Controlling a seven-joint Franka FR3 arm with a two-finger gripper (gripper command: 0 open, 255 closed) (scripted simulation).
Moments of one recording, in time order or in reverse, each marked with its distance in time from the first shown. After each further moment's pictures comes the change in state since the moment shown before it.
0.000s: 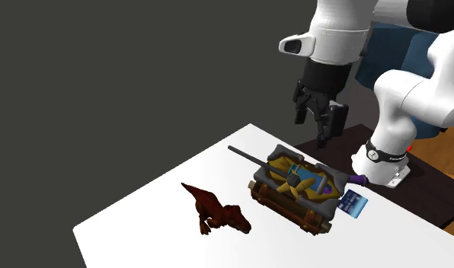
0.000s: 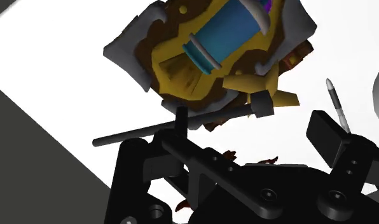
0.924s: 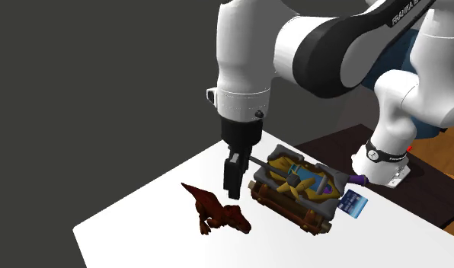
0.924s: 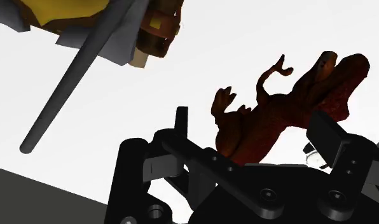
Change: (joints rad) arm -0.029 0.534 0.013 0.401 0.023 0.157 0.400
